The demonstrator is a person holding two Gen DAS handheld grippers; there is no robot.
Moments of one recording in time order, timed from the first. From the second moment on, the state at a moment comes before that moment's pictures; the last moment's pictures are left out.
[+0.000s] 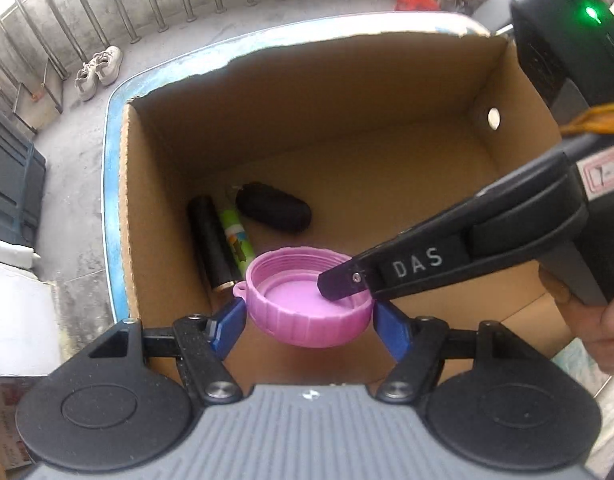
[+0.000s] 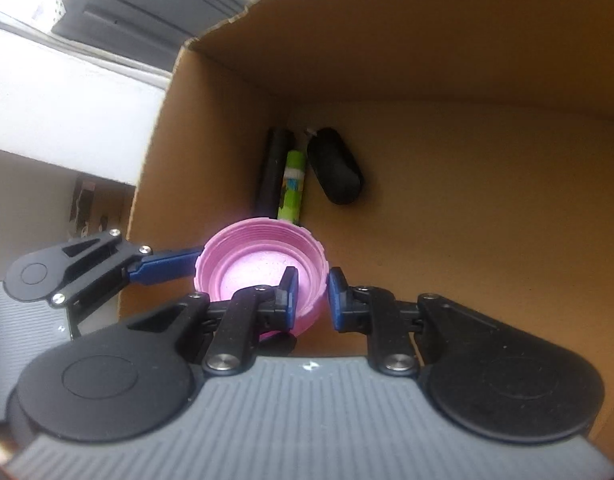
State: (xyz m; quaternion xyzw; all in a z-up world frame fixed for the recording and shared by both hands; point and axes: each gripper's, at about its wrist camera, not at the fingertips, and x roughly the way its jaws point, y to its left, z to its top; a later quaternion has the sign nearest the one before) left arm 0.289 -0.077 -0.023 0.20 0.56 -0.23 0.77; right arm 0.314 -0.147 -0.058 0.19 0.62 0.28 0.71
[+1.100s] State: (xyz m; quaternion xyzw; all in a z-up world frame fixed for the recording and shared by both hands) left arm 0.224 -0.012 0.074 0.14 0.42 -0.23 0.87; right arm 0.237 -0.207 0.036 0.28 0.46 0.34 0.77
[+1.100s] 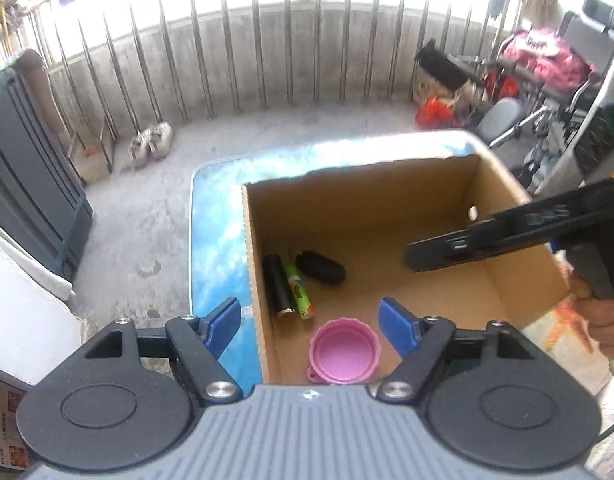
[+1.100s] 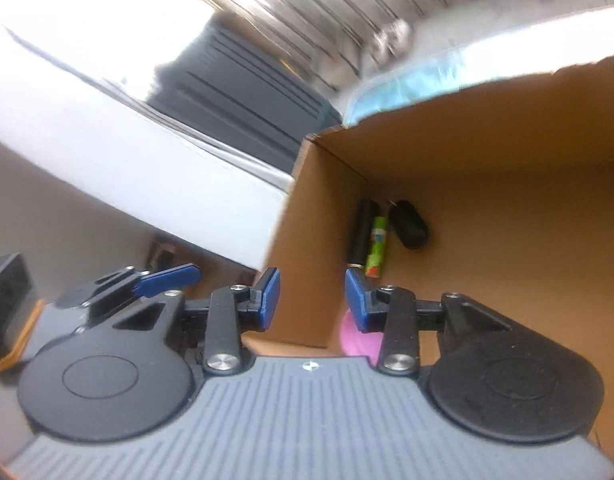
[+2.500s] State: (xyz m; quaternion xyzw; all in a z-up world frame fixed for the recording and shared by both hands) left arm 0.063 -0.051 -0.090 0.23 0.42 -0.28 0.83; right arm 0.048 -0.174 -0.075 0.13 0.46 0.22 0.85
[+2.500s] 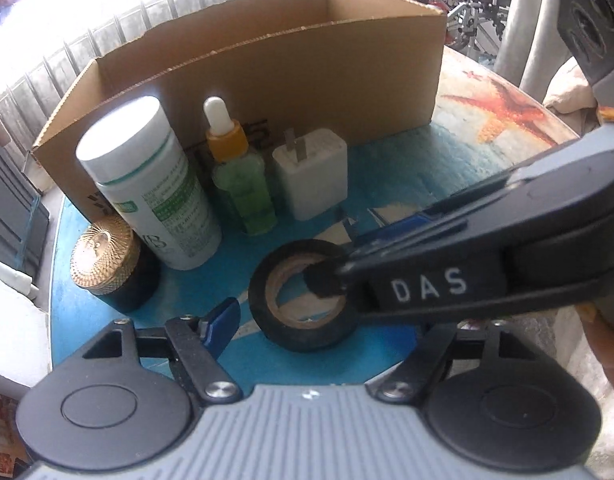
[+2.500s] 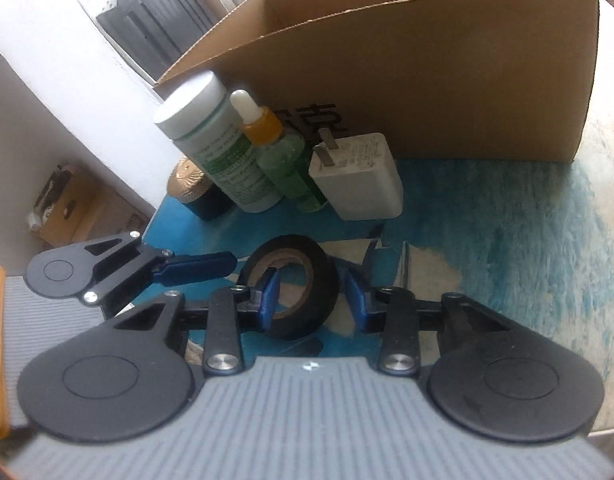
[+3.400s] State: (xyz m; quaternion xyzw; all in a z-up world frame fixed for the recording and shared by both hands) left arm 0.048 -0.086 -0.088 0.25 0.40 -0.32 0.82; right arm 0.039 -0.223 -0.083 0.17 0.45 0.20 0.85
